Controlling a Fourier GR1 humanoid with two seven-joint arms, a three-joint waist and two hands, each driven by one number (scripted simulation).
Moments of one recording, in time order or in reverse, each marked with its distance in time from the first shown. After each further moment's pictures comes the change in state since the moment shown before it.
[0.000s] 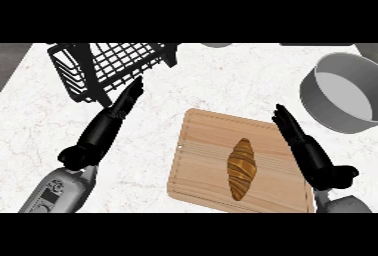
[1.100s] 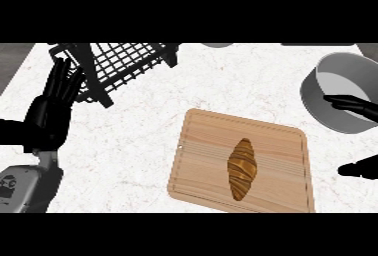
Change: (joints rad) left arm 0.035 -0.005 0.312 0.015 0.128 0.135 0.080; right arm -0.166 -0.412 -0.169 0.136 0.314 0.349 -0.543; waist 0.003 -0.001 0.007
